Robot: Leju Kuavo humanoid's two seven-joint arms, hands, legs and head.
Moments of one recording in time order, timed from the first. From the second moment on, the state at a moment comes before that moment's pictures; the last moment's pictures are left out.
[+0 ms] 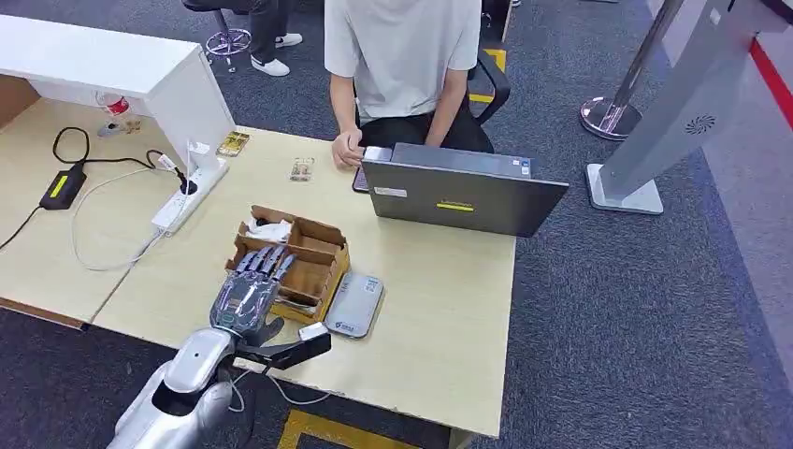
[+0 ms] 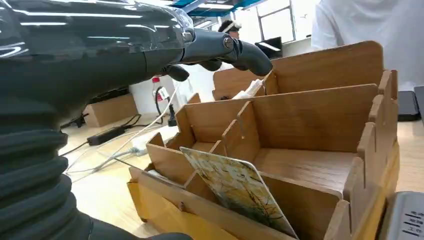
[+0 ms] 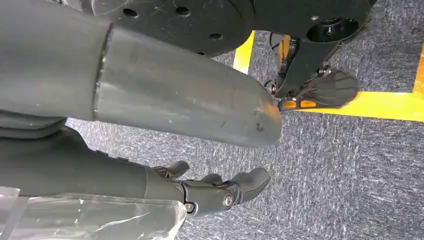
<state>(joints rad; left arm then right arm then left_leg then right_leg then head) -0.12 0.19 -0.25 -1.39 -1.28 0.01 0.02 -0.03 0.14 -0.75 -0.19 0.67 -0.06 -0.15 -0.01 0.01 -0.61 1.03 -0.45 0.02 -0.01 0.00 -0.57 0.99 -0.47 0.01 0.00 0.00</state>
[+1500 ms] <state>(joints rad) -0.10 0.22 -0.25 -1.40 -1.26 0.06 0.00 -0.03 0.14 -0.77 -0.19 0.70 -0.05 -0.15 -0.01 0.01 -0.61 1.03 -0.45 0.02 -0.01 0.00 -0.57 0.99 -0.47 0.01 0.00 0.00</state>
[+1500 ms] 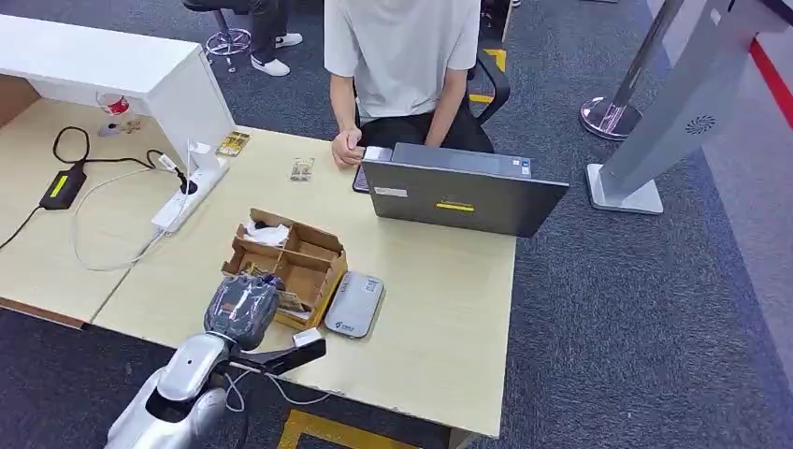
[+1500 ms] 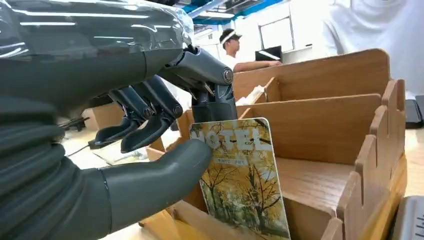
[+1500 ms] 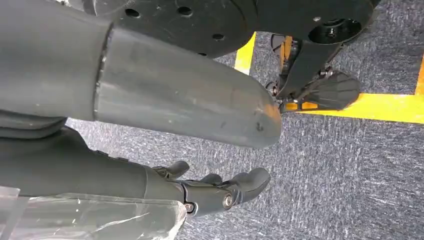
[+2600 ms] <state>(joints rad) -0.78 0.28 -0.25 -1.29 -1.48 0.06 0.15 -0.05 0.14 -0.80 -0.19 0.82 -0.03 -0.13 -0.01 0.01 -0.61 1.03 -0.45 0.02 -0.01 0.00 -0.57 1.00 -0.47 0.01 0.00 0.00</state>
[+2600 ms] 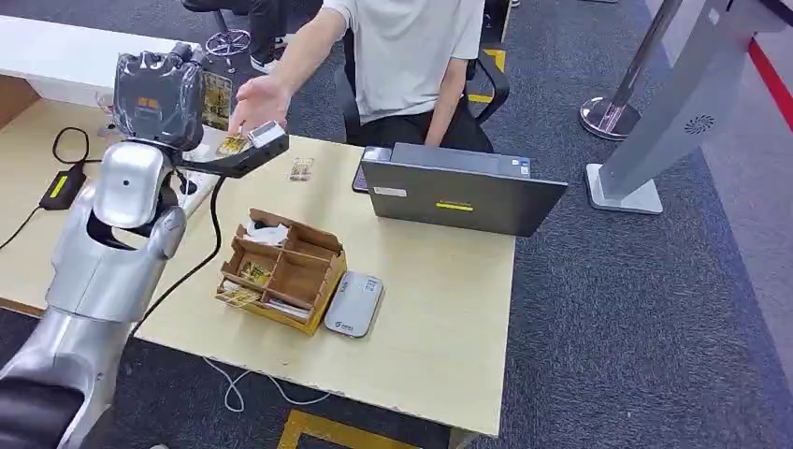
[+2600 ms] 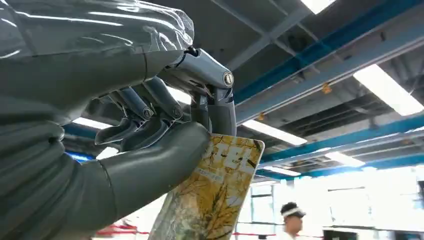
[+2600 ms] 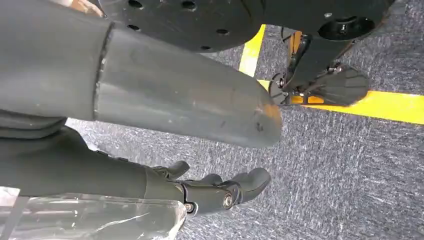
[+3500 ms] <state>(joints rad) -0.73 0.28 -0.18 -1.21 -1.14 0.07 0.00 -0.05 0.14 -0.82 -0.19 0.81 -0.04 -0.13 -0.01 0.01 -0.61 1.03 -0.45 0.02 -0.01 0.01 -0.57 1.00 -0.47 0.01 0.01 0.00</state>
